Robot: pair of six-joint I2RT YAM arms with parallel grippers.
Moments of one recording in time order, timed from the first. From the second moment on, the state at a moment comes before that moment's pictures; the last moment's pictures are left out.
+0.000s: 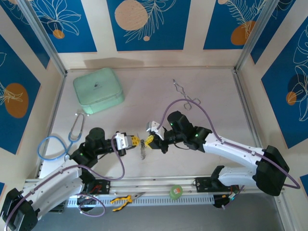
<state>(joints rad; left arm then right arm) -0.66 0.70 0.32 0.12 0.60 0.43 0.90 1.19 0.76 -0.17 -0.58 -0.15</state>
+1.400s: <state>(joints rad) -0.66 0.68 0.30 0.15 0.58 0.45 0.86 1.27 0.77 -0.09 -0.57 0.06</state>
